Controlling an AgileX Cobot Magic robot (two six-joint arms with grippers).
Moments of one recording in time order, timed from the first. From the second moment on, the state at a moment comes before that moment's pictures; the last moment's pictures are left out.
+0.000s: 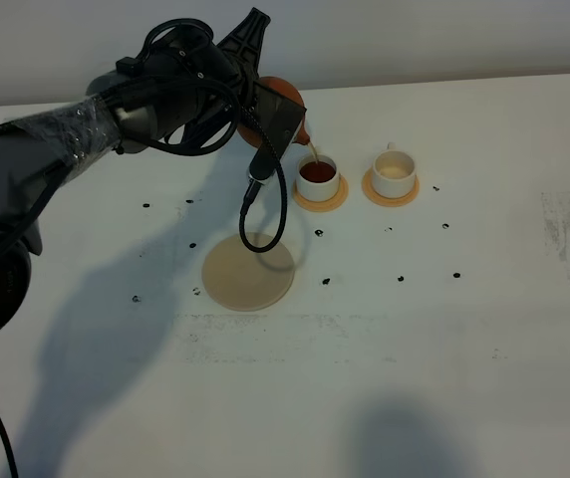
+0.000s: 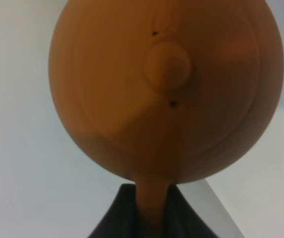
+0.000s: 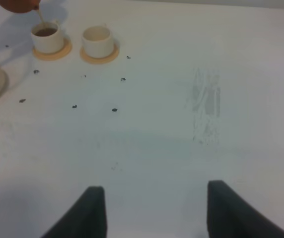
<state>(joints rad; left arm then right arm) -0.49 2.24 -1.82 0.62 0.45 1.27 -0.04 -0.01 -0.49 0.19 1.08 -0.16</state>
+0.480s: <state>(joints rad) -0.49 2.25 -1.82 0.61 0.52 1.22 -0.04 -0.01 -0.49 0.19 1.08 -0.16</state>
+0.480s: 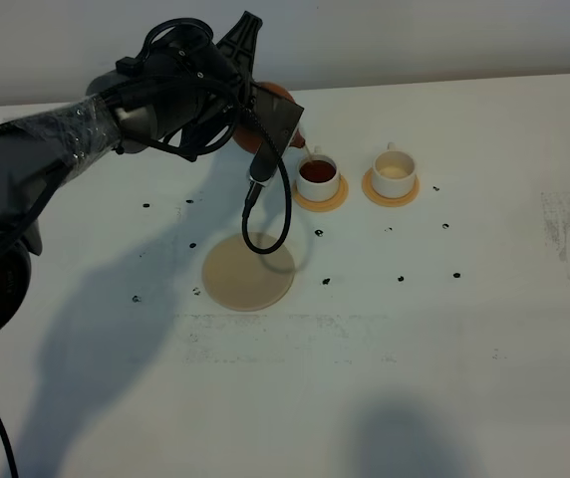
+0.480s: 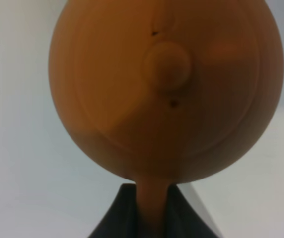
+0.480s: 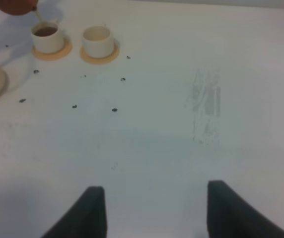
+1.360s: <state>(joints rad) -0.49 2.21 -1.82 0.41 0.59 1.18 -0.04 -0.01 -0.49 0.19 1.08 -0.16</state>
